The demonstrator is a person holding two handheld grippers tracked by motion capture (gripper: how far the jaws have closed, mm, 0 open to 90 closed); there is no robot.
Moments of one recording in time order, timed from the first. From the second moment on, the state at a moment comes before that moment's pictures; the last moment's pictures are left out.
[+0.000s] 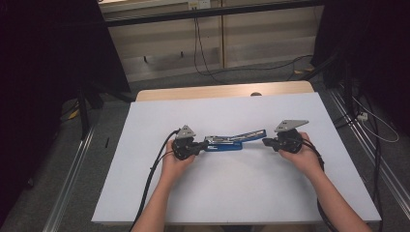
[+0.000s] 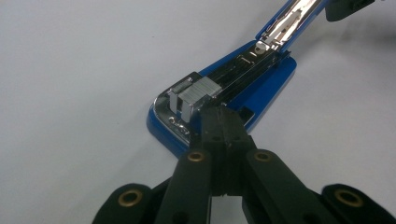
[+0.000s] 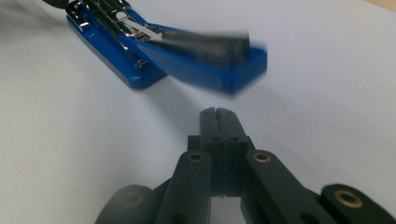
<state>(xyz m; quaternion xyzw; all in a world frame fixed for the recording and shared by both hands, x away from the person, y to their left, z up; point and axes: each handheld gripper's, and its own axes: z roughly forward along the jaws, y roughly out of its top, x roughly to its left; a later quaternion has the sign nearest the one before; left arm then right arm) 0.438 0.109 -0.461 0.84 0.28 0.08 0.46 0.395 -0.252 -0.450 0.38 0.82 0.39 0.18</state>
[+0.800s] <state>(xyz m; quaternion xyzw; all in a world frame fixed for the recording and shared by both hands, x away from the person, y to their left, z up) 0.433 0.120 -0.455 0.83 0.28 0.06 0.47 0.386 -0.247 -0.446 0.38 0.80 0.44 0.16</state>
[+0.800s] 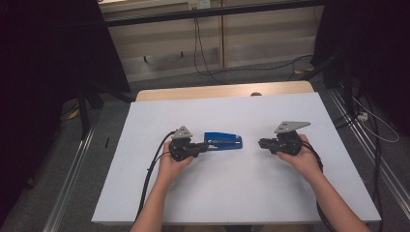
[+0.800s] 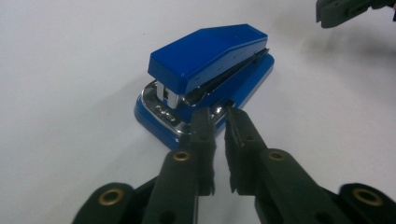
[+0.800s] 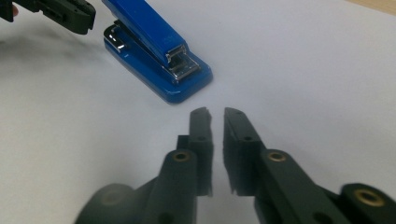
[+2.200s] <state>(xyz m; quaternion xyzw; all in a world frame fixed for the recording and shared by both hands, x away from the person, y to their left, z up) 0.392 0.169 -0.430 0.80 0.30 0.08 0.51 0.315 -0.267 -0.446 0.41 0.76 0.47 0.18</state>
